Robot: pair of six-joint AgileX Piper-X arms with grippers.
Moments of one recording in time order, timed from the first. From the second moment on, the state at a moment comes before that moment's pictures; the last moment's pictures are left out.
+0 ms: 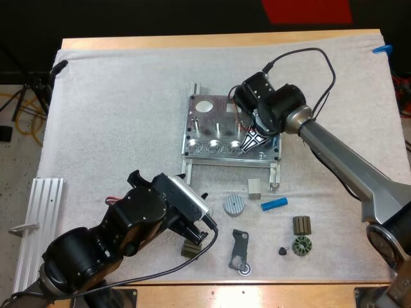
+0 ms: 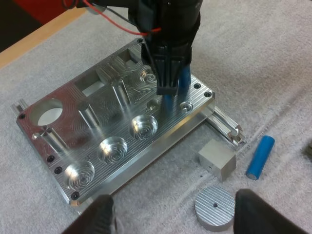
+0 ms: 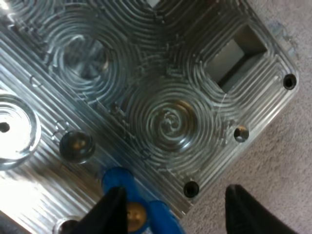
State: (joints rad) left arm -0.90 0.76 -0.93 0.90 -0.18 -1.81; right arm 0.63 1.88 -1.61 1.08 0.28 -2.09
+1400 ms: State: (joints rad) left arm -0.90 0.76 -0.93 0.90 -0.18 -1.80; right arm 0.62 1.79 -1.60 1.15 0.40 -2.08
